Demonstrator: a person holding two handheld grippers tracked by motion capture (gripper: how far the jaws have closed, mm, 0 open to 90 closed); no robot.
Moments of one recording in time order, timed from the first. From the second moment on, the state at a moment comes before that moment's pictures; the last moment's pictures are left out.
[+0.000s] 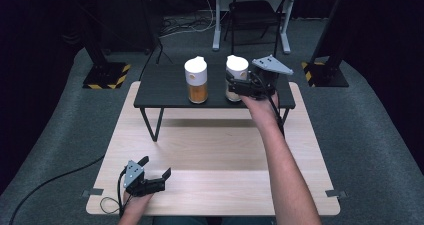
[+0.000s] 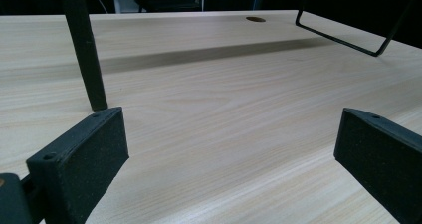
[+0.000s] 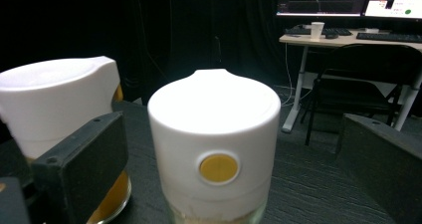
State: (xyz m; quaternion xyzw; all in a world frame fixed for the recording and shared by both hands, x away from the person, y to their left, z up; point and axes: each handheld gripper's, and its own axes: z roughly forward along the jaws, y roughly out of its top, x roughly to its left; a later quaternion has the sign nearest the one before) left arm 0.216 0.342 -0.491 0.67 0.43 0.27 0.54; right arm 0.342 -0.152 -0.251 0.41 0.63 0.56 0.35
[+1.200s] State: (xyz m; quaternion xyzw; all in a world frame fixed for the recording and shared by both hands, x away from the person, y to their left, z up) left arm 0.215 0.341 -0.491 0.67 0.43 0.28 0.54; right arm 0.291 -0.212 -0.285 0.41 0.62 0.57 0.34
